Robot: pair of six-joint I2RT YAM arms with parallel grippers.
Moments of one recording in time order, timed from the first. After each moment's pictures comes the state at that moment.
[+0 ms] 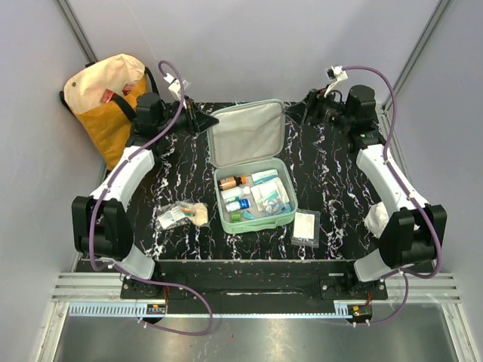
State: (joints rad) left arm -0.14 1.57 1.29 0.12 0.84 -0.26; right arm 0.17 1.51 1.32 0.16 -0.62 0.37
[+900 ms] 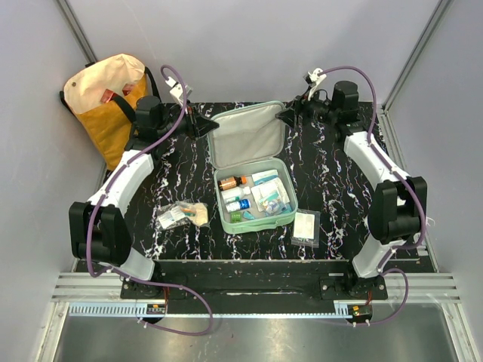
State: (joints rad) left arm -0.16 1.52 1.24 0.10 0.84 -0.19; right arm 0.18 1.72 1.44 0.11 -0.76 -0.01
